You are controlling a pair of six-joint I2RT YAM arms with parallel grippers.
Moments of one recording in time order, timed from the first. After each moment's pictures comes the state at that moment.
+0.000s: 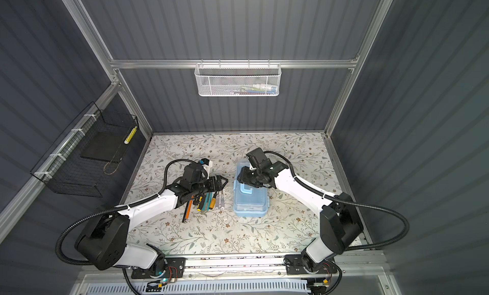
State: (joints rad) left arm -0.57 1.46 0.77 0.02 0.23 -0.56; right arm 0.64 1.58 1.21 -0.55 -0.20 0.80
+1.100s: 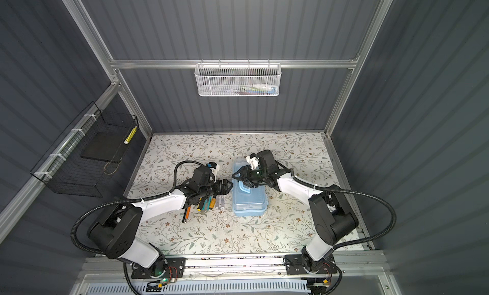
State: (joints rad) left arm -0.64 1.56 0.78 0.08 0.18 -0.56; right arm 0.52 1.64 0.99 -0.02 -0.70 0.92
